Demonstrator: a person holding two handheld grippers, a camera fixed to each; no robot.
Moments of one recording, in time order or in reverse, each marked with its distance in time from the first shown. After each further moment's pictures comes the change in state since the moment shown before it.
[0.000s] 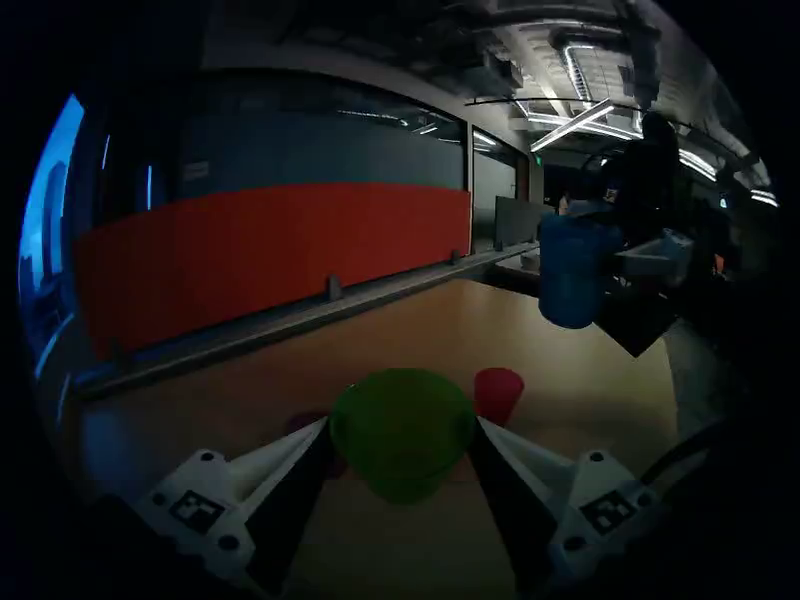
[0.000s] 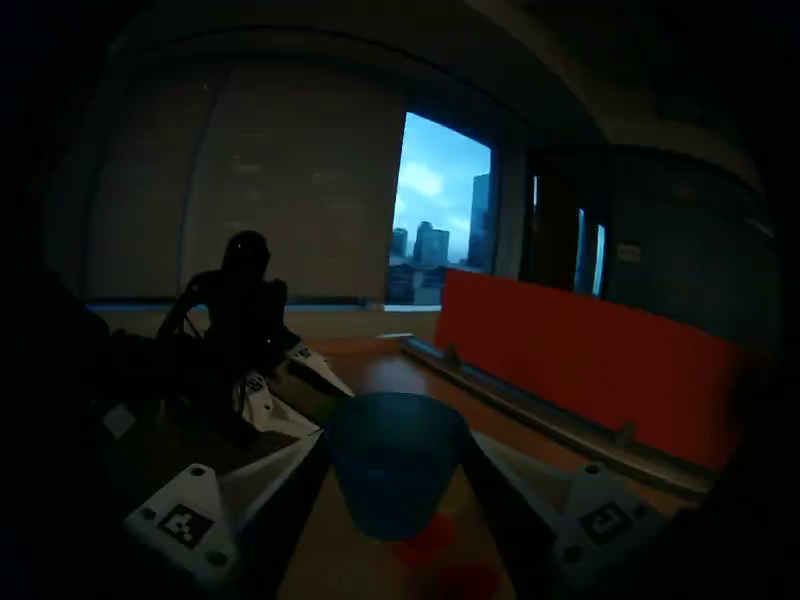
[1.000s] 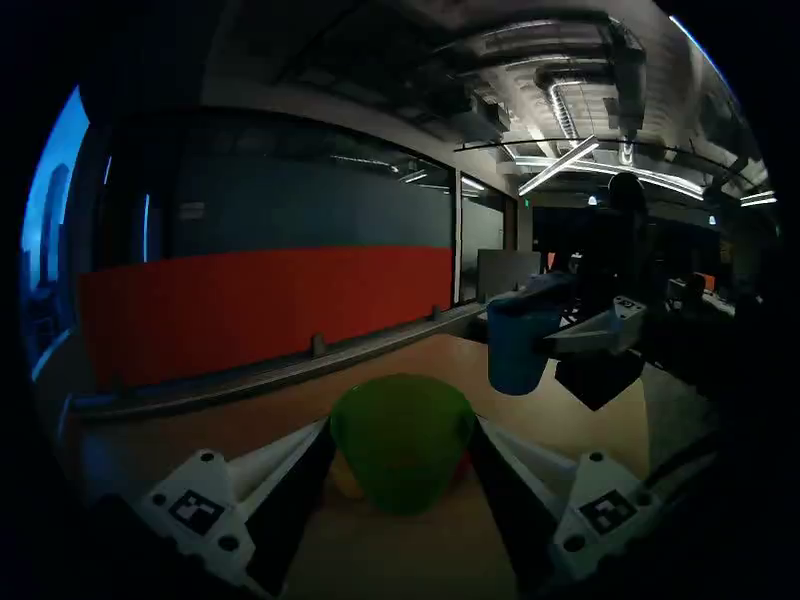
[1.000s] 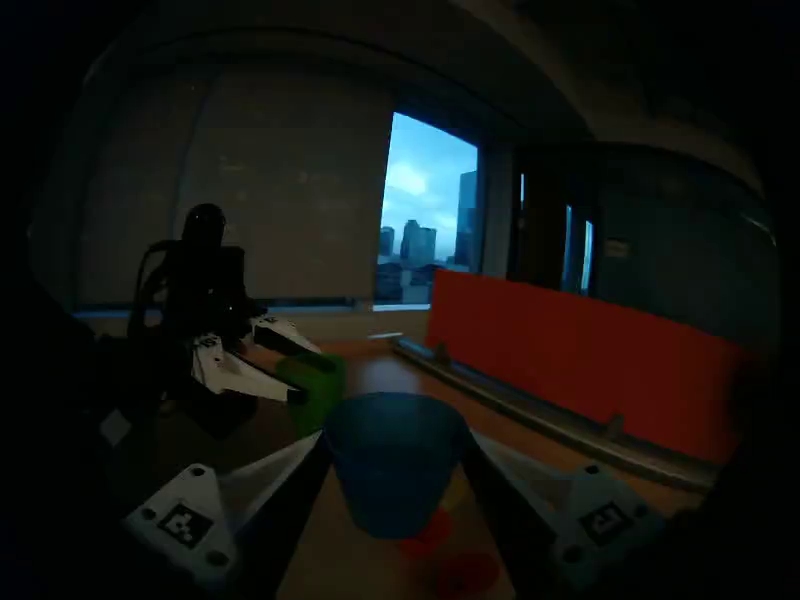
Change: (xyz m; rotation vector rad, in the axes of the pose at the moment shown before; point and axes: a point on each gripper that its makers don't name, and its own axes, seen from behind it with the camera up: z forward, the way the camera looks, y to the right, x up) left arm 0.066 0.041 -0.049 -0.033 0.167 -0.003; right arm 0.009 -0.002 -0.018 -0.044 -0.002 0.018
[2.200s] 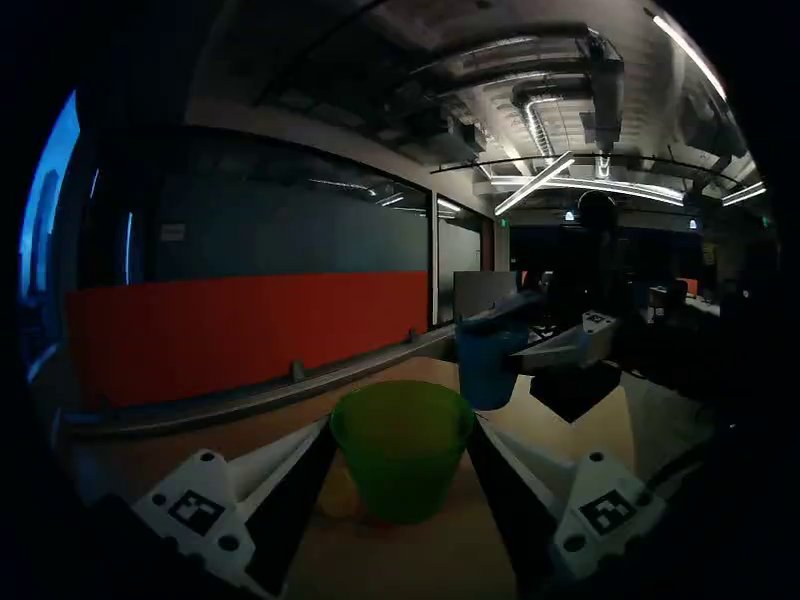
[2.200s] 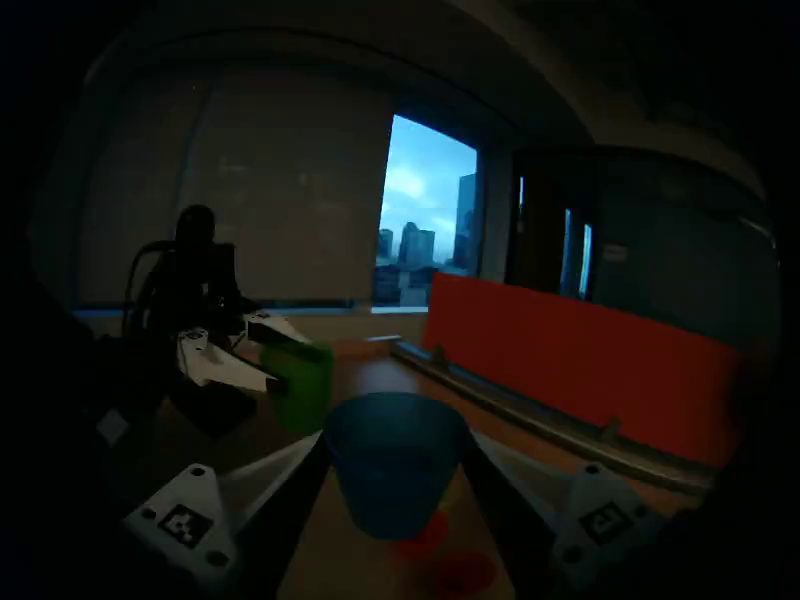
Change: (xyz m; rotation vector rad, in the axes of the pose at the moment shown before) left arm 0.016 0.022 -0.007 -0.078 0.078 0.023; right arm 0.002 0.001 -0.003 -0.002 0.007 -0.009
